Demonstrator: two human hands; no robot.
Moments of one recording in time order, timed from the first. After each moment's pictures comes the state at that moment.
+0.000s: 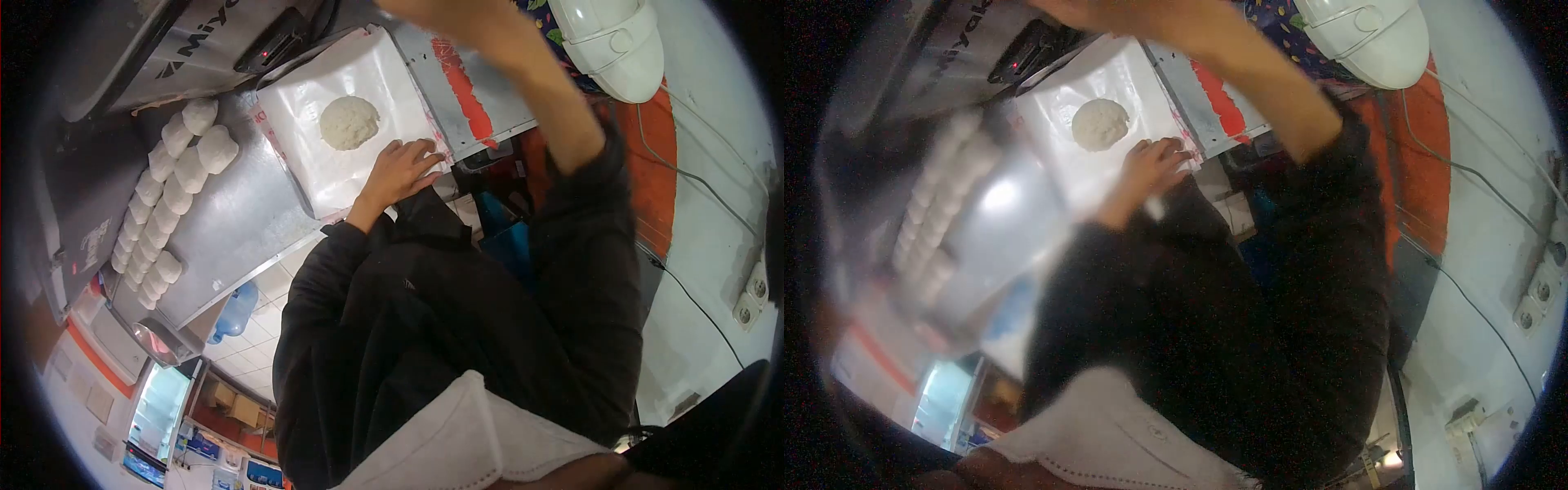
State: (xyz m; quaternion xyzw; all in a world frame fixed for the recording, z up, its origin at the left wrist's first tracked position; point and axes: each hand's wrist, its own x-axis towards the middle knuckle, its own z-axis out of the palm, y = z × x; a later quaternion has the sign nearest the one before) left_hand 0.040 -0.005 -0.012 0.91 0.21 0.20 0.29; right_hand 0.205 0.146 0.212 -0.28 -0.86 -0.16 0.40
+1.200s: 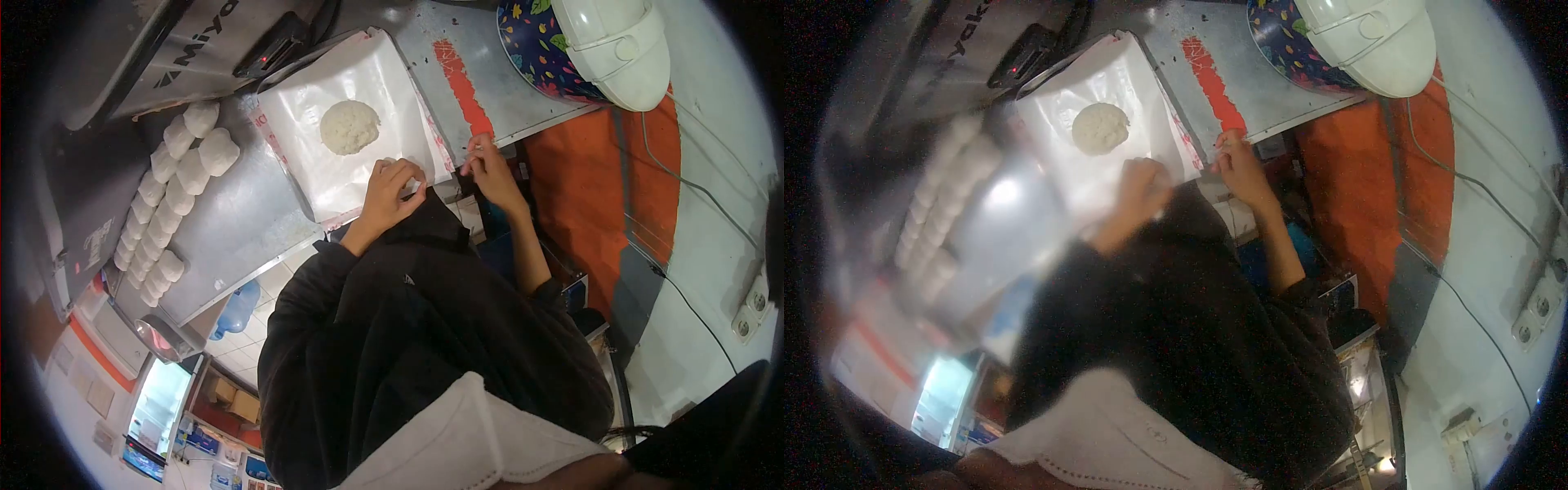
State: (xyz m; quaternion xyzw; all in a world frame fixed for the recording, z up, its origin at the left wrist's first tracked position) left_hand 0.026 -0.025 0.008 0.80 0.32 0.30 0.42; right_hand 0.244 -0.087 0.016 -0.70 -0.45 0.47 0.28
